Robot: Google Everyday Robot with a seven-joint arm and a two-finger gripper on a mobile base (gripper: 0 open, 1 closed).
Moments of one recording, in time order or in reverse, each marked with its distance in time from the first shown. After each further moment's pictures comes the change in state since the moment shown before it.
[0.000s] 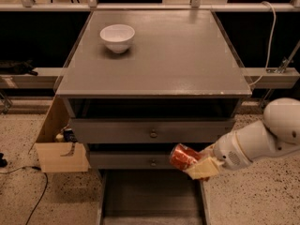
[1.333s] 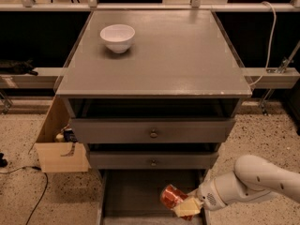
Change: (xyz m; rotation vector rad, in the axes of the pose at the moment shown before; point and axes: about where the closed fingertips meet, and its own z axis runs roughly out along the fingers) arm 0.116 -0.018 0.146 -0.115 0.022 0.234
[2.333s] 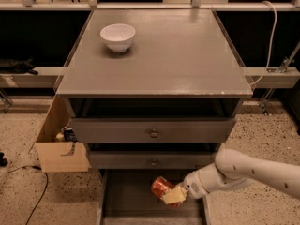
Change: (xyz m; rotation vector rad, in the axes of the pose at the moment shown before) arm -0.023 -0.050 0.052 -0.016 -0.005 0.044
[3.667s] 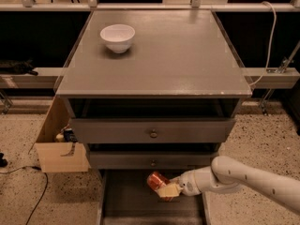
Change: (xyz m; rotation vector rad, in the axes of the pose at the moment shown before) arm -0.030 -0.046 0.048 -0.060 -0.165 -0.056
